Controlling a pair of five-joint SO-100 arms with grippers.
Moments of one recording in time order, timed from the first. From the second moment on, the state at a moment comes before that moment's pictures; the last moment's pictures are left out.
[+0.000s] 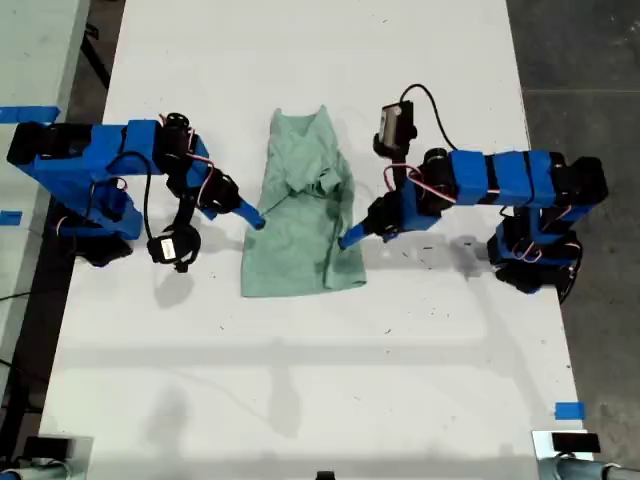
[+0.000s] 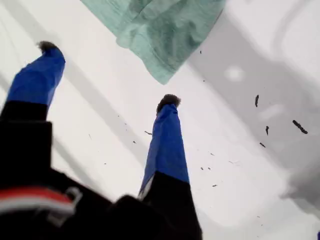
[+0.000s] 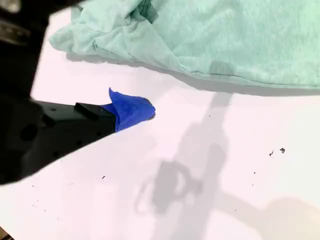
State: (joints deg) arm 0 4.8 102.5 93.1 89.9 10.9; arm 1 2.7 97.6 86.0 88.4 -19.2
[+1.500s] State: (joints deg) arm 0 4.1 72.4 70.2 85.8 4.7; arm 1 2.5 108.9 104.0 77.2 -17.8
